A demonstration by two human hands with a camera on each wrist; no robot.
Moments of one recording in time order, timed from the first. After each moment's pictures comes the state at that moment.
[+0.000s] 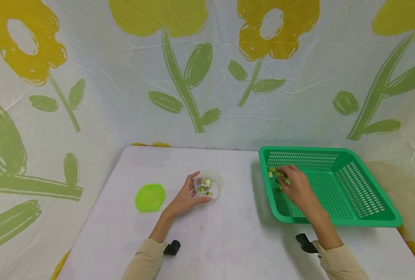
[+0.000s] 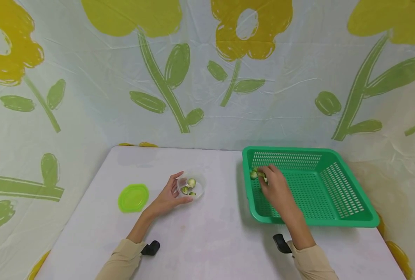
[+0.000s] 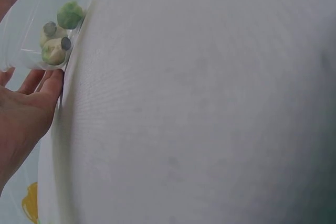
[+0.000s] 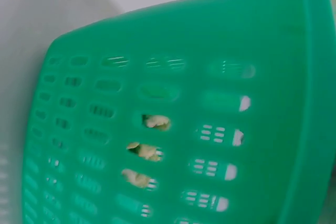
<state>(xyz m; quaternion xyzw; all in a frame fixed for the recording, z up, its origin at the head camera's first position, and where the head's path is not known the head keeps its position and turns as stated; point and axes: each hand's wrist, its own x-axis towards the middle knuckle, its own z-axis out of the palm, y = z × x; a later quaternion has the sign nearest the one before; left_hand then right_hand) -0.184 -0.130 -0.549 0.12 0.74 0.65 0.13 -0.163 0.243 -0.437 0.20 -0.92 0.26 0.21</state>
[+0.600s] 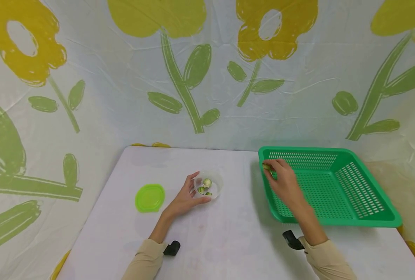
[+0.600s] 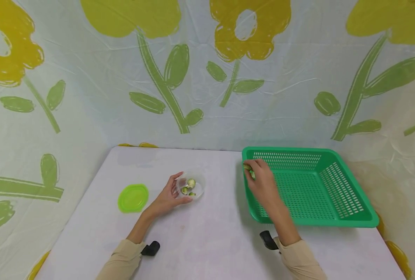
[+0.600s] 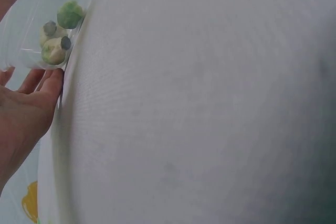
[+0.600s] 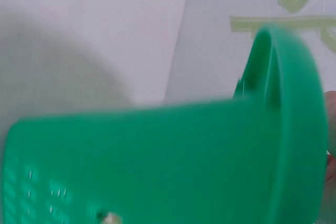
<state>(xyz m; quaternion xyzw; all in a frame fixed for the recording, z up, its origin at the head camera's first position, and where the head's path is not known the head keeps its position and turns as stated) -0.185 -0.129 -0.550 0.12 0.75 0.64 0.13 -0.173 0.206 -0.431 0.20 -0.89 0.31 0.26</state>
